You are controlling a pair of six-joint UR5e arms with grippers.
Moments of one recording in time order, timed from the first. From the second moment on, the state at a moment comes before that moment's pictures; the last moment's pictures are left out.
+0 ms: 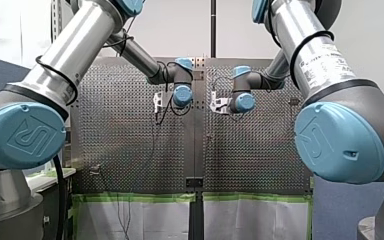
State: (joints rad) left arm -0.54 -2.12 -1.38 -2.83 -2.19 -1.57; right arm 2.05 -0.95 1.34 -0.34 1.47 1.60
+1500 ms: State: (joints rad) left arm -0.55 -2.12 -1.36 -2.81 -2.24 -1.56; right arm 2.05 -0.94 1.34 -0.33 1.47 1.59
